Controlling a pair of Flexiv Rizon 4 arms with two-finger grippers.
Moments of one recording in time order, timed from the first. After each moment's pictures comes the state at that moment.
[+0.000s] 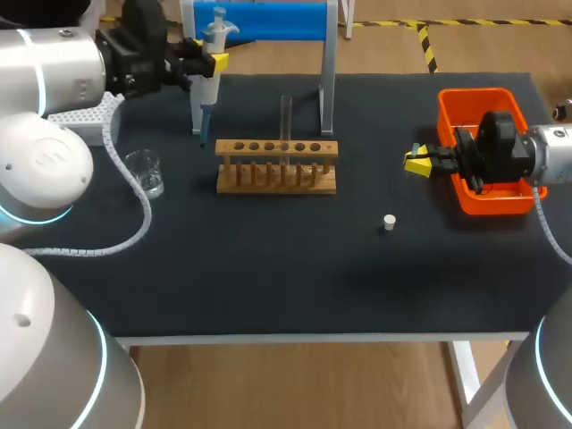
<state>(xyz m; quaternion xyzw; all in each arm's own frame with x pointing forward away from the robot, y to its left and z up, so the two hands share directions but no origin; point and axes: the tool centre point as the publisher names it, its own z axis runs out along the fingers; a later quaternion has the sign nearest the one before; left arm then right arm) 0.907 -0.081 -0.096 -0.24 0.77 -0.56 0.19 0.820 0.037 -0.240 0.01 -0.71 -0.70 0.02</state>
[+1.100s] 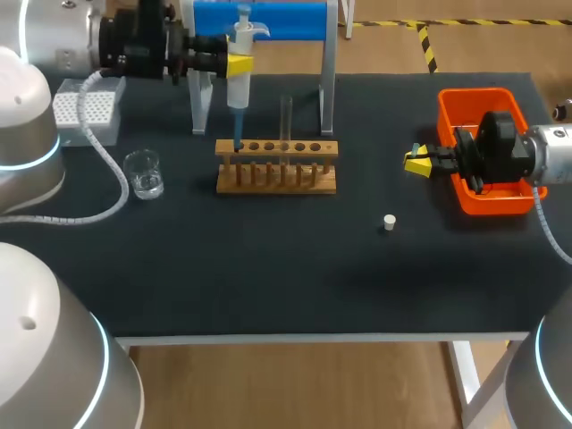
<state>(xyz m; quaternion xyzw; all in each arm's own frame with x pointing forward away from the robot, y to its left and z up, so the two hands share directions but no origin) 0.849 -0.131 -0.059 -0.05 0.76 -0.65 0.00 0.820 0.037 -0.240 0.01 -0.71 -0.70 0.02</state>
